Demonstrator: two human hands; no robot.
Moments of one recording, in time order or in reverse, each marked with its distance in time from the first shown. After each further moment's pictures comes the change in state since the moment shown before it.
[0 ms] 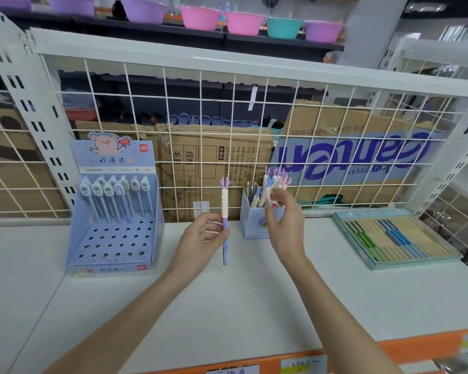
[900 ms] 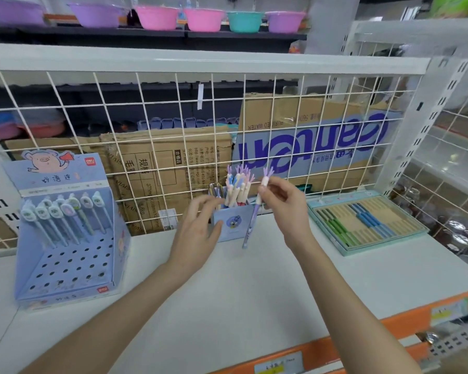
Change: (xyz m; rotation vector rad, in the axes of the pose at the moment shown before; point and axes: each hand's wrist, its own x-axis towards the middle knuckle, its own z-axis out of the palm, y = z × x) left_hand 0.040 -0.005 0.052 0.682 -0.019 0.543; right_hand 0.030 0.007 -0.068 0.457 -0.040 0.104
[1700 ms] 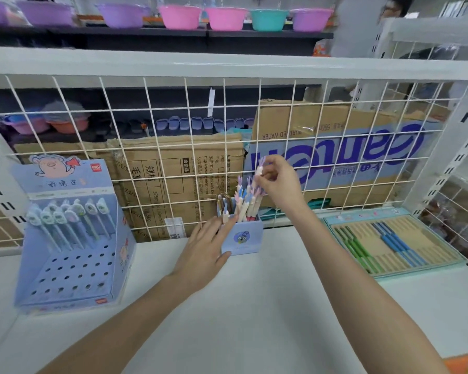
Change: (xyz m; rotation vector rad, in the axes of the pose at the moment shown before) left_hand 0.002 -0.040 0.030 0.342 -0.226 0.135; right_hand 0.096 0.013 0.024 -0.380 -0.177 -0.043
